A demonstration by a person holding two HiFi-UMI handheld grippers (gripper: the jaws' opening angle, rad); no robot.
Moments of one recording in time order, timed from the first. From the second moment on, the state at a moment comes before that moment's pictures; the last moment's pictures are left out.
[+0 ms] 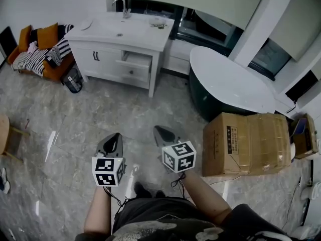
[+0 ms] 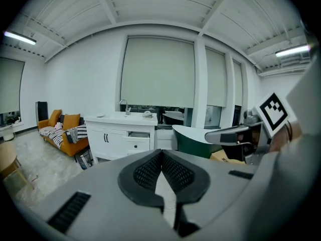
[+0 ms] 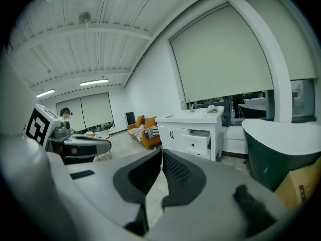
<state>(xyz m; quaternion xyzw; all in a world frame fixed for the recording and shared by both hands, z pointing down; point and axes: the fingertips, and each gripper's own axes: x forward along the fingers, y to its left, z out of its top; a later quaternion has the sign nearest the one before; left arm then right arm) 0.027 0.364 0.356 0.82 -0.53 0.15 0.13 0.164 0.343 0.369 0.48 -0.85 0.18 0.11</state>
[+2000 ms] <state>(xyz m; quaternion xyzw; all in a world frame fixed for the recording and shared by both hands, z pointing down) -0.069 0.016 0.404 0.78 -0.58 0.16 0.18 0.116 -0.057 0.465 0.49 -0.82 0.27 0.09</state>
